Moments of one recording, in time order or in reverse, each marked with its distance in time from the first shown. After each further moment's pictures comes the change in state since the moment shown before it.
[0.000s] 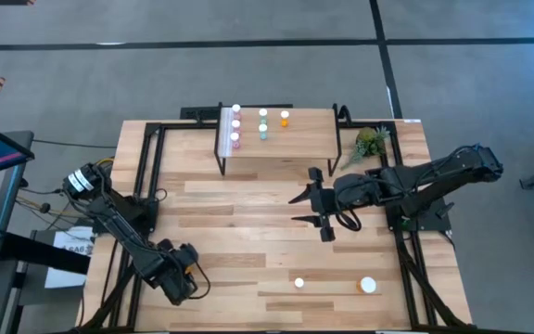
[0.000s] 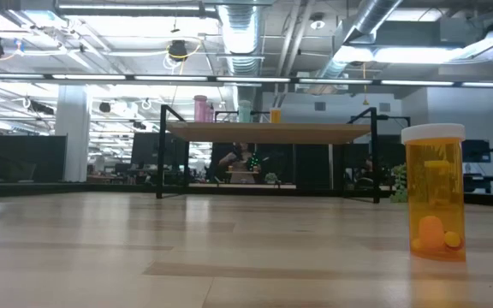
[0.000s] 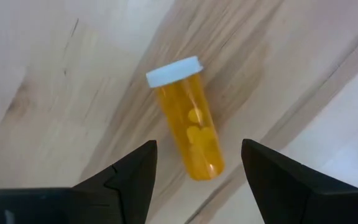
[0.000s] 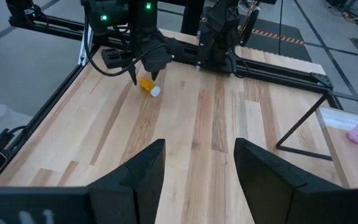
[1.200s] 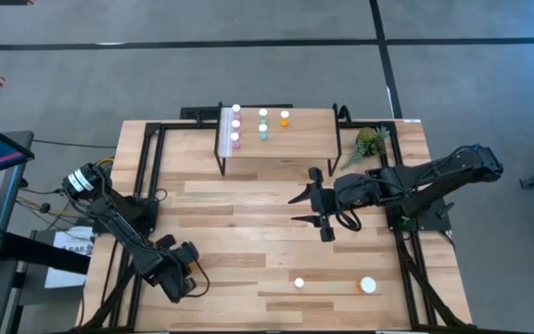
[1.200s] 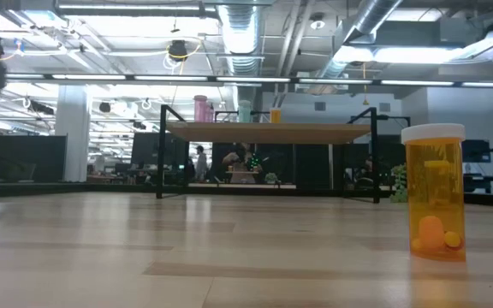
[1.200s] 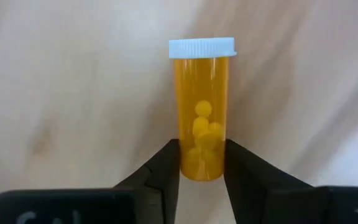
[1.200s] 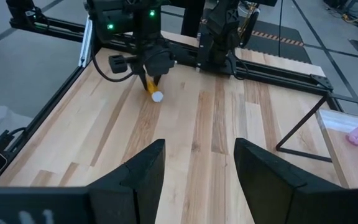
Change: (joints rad) left arm -0.004 0.000 -0.063 0.041 -0.086 0.095; right arm 0.000 0.000 0.000 0.006 0.000 -0.002
